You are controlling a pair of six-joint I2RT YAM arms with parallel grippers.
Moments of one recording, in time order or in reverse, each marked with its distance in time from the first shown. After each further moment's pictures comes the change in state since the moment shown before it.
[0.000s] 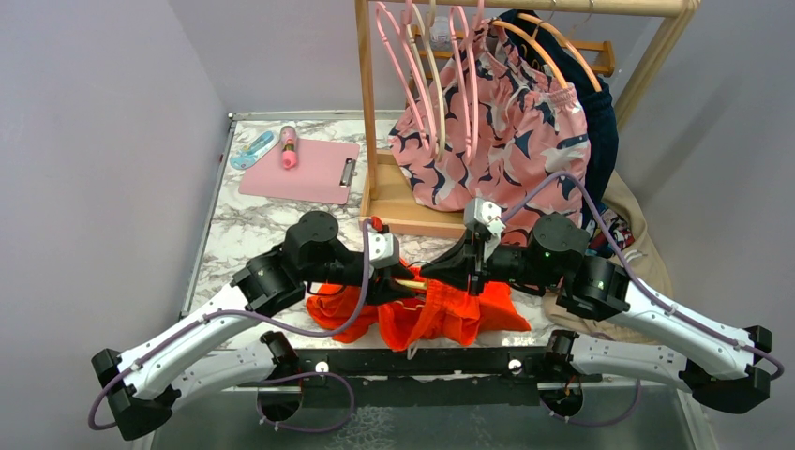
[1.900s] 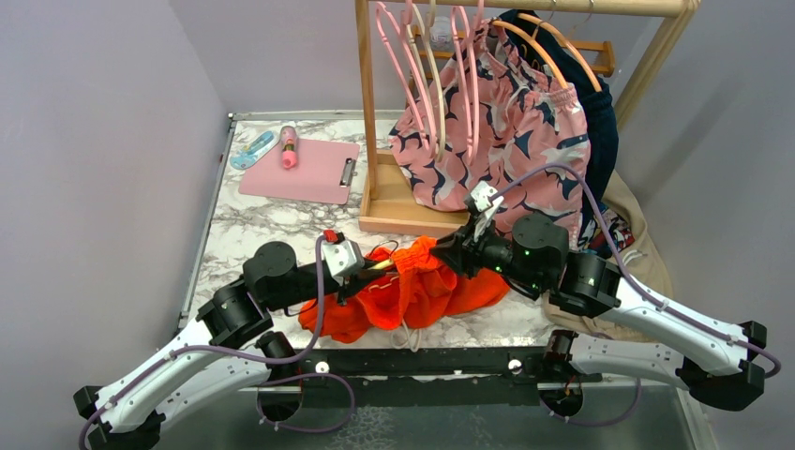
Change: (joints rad) left arm -0.003 -0.294 -0.143 -0.015 -0.378 0.011; right arm -0.005 0.039 0.000 -0.130 0.433 0.109
